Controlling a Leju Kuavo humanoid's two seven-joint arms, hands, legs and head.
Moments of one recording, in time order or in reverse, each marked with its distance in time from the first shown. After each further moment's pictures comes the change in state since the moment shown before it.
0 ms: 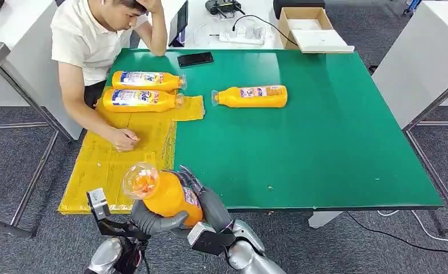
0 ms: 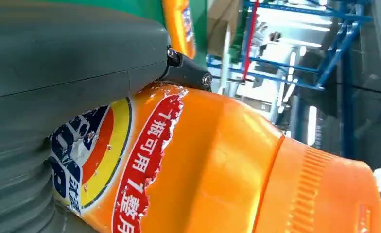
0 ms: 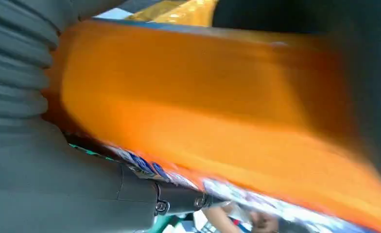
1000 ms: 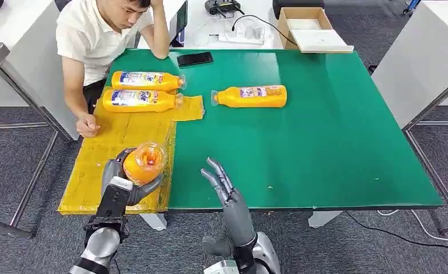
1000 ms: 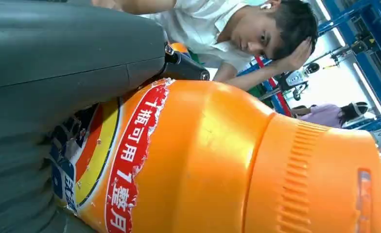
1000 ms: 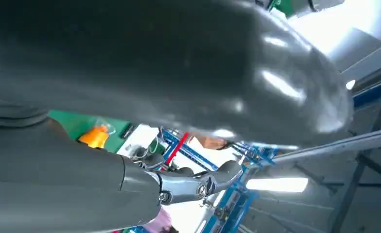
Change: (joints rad) left arm -0.063 0.023 0.128 0.039 -0.684 0.753 0.050; right arm 0.205 -0.095 -0.010 -0.456 0.106 -0.327 0.000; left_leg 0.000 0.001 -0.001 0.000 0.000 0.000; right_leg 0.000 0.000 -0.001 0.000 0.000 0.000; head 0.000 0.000
